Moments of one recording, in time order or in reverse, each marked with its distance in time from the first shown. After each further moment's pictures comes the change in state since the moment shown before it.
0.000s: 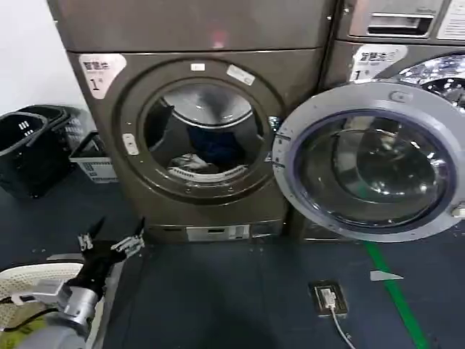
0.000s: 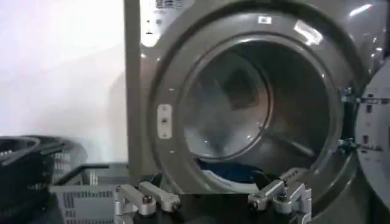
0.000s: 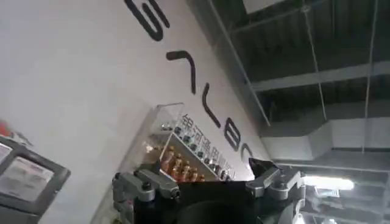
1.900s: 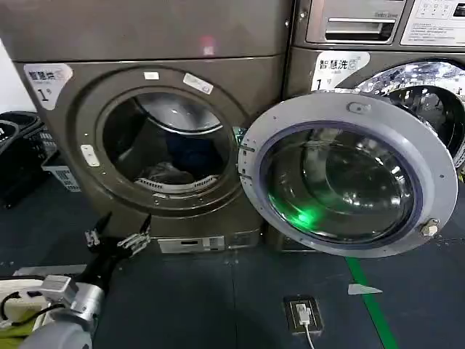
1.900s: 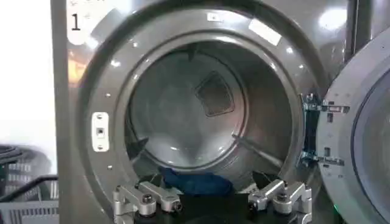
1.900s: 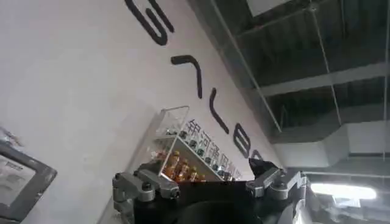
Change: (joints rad) left arm -0.024 -0.001 0.035 0.010 0.012 -0.006 0.006; right arm -0.024 0.010 0.024 0.010 0.054 0.035 -0.050
